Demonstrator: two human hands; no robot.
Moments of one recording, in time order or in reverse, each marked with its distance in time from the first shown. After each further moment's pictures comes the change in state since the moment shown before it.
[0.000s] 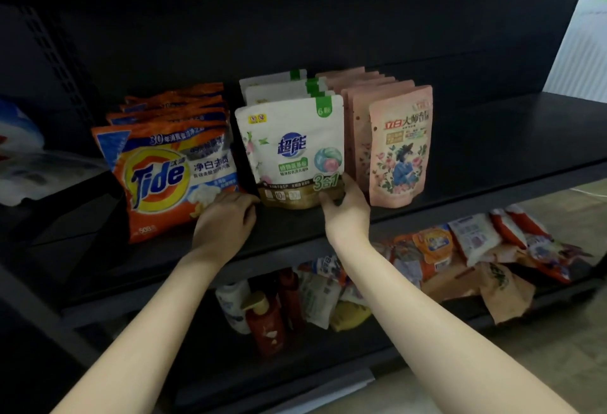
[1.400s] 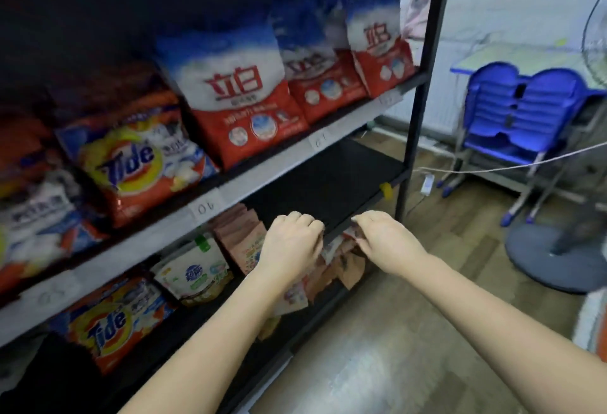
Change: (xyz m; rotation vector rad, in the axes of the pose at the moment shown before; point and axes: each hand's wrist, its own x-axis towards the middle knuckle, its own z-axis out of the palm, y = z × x) left_hand 0.094 0.342 -0.276 -0.082 -0.208 0.719; right_hand -0.026 -0.252 -0.388 -1.137 -0.303 -0.040
